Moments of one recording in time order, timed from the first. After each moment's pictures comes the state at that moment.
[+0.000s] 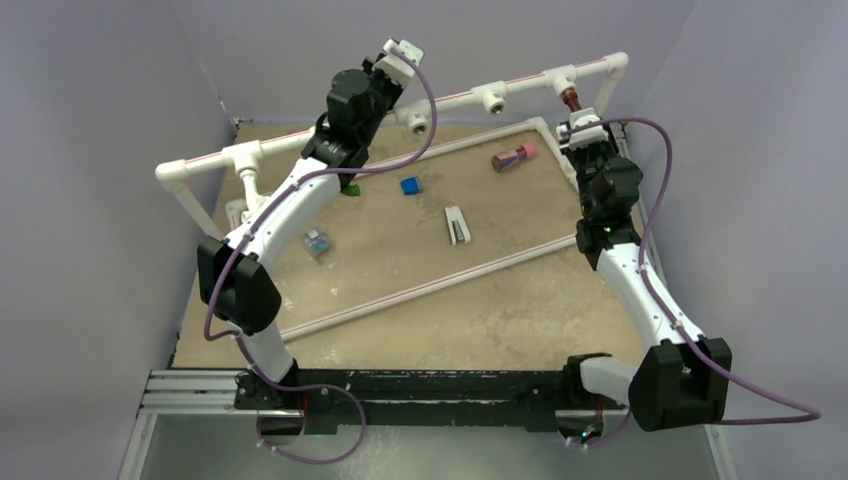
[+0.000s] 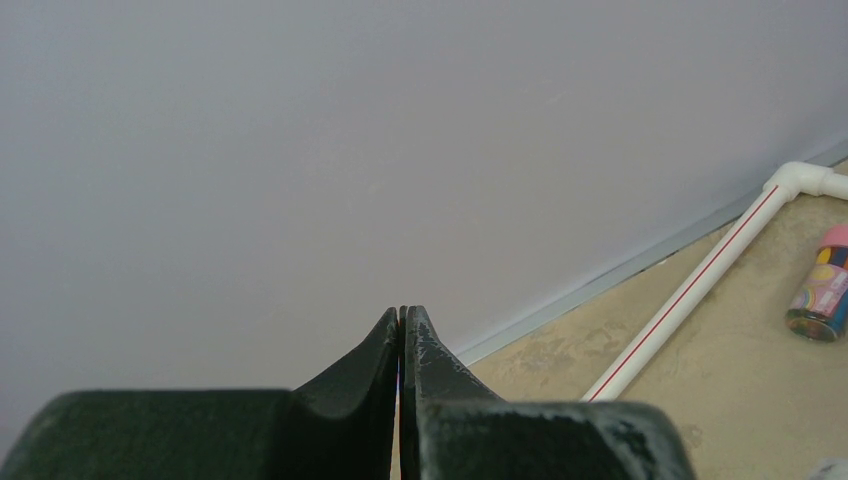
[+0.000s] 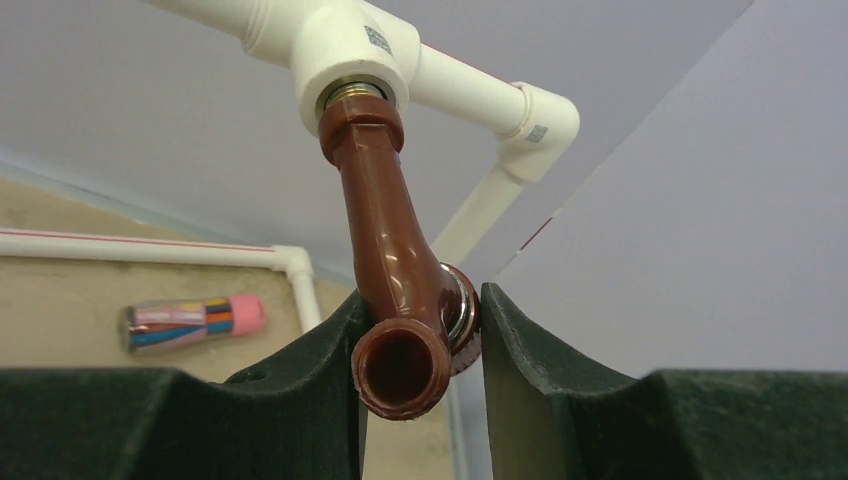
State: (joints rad) left arm -0.50 1.75 1.72 0.09 -0.17 0.45; right arm 0.12 1.19 0.90 0.49 0.08 -0.58
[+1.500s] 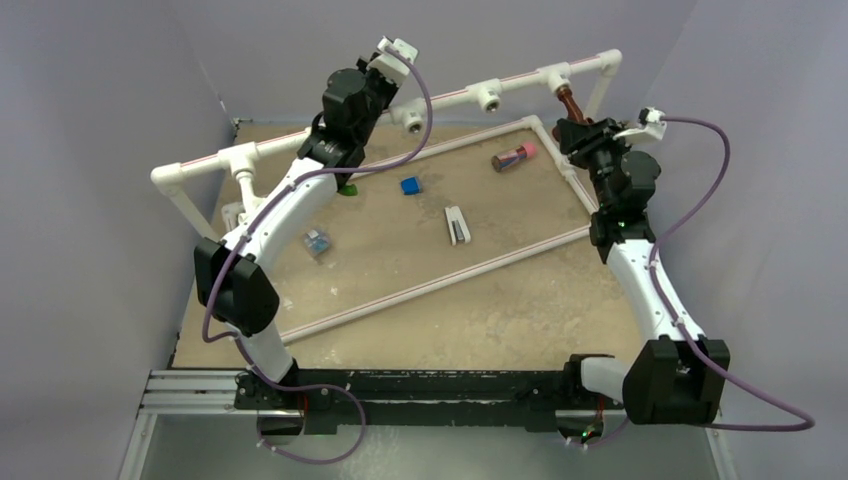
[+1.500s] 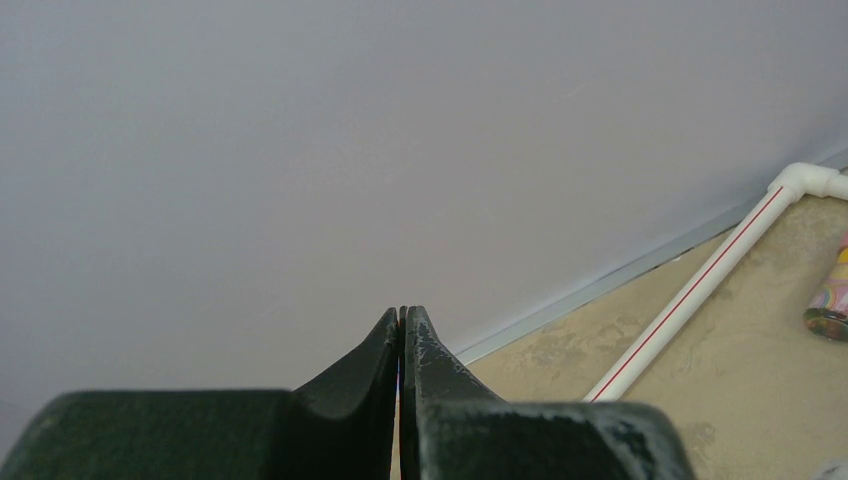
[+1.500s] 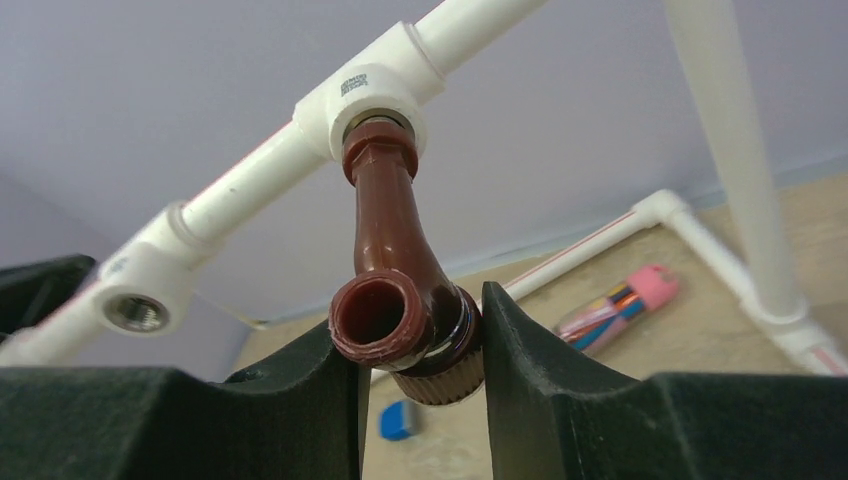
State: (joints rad) left arm -0.49 1.74 1.71 0.08 -0.18 0.45; right arm 0.00 1.20 0.94 0.40 -0.16 0.60
